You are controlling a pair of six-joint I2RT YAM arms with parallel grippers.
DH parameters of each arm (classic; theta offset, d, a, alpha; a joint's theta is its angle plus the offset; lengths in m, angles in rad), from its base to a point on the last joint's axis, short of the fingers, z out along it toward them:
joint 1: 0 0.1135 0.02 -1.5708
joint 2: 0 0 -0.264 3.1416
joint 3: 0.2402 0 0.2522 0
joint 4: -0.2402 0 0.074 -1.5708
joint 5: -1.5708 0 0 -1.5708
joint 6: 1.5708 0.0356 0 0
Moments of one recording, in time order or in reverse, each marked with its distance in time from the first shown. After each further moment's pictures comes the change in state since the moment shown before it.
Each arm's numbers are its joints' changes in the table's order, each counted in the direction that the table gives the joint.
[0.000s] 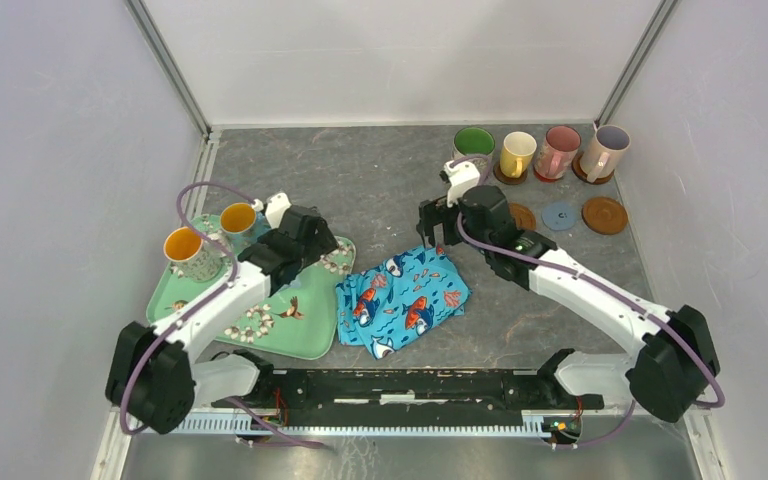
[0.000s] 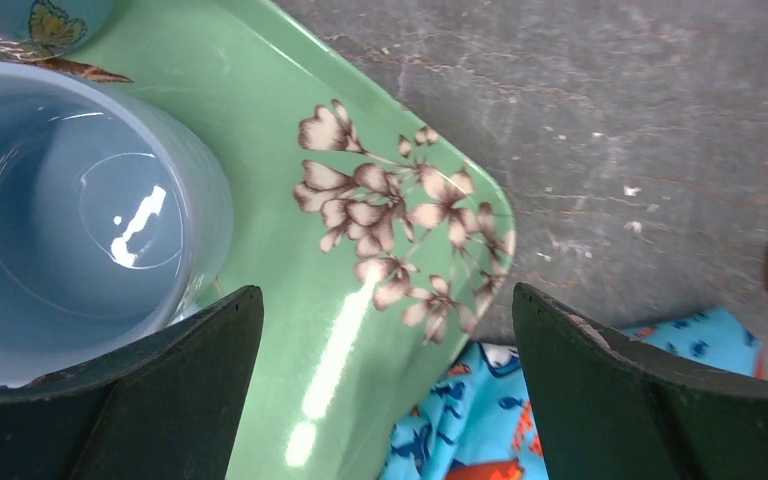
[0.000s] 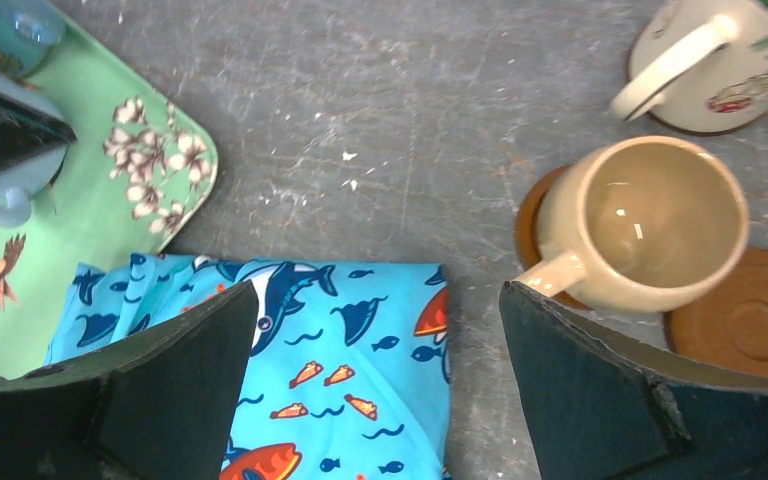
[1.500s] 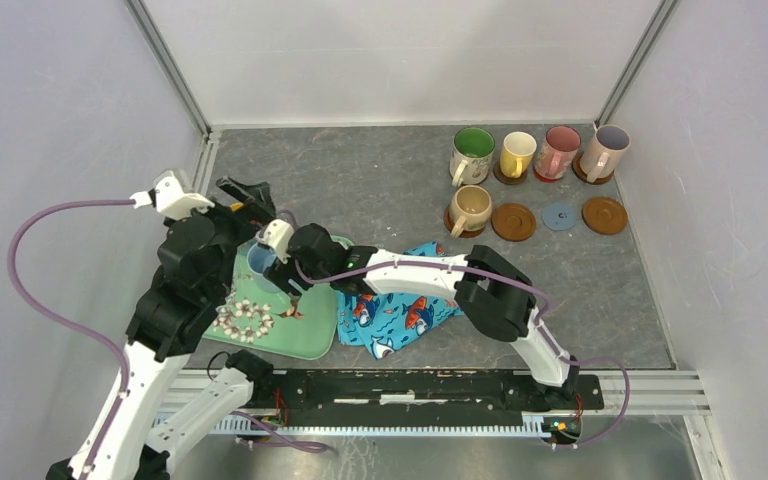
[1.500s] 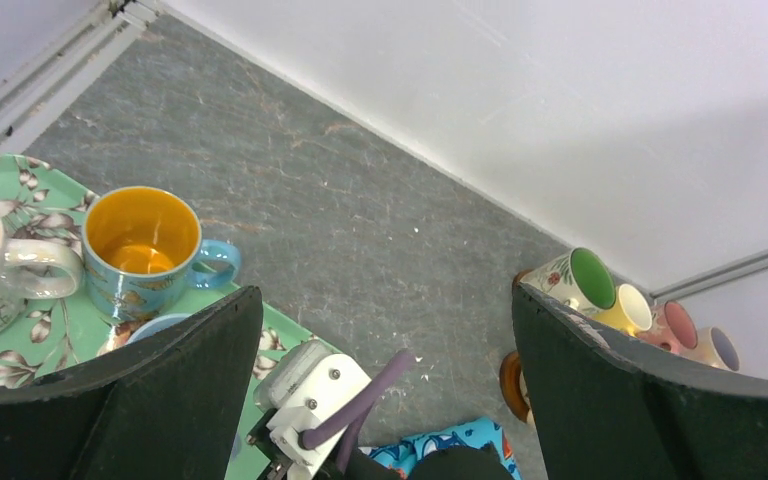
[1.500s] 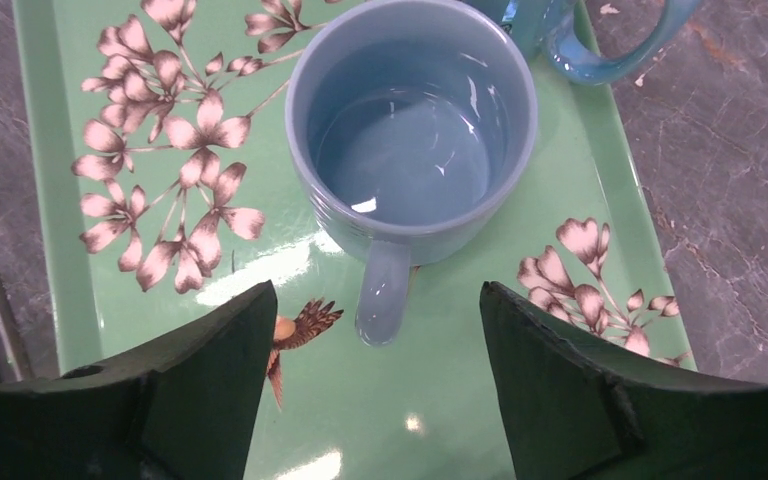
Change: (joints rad) left arm -0.002 -0.524 0.355 -0.182 0.152 0.207; right arm 0.505 0.926 0.761 0.090 0.093 -0.189
